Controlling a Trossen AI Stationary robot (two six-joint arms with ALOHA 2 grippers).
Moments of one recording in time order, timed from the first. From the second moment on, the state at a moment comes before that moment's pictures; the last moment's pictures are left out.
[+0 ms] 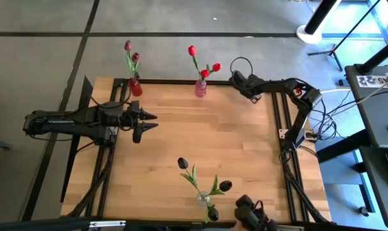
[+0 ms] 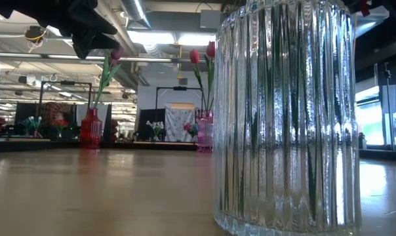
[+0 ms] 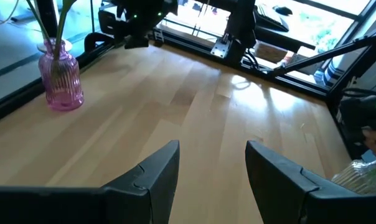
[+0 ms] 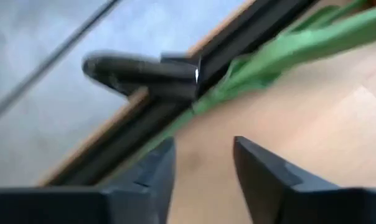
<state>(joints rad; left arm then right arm) 0.09 0.60 0.53 -0.28 -0.09 -0.30 -0.79 1.82 0.97 -0.29 0.53 1.43</state>
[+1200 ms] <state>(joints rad) 0.09 0.60 0.53 -0.23 -0.09 -0.20 -0.86 1.84 0.96 -0.19 0.59 1.33</state>
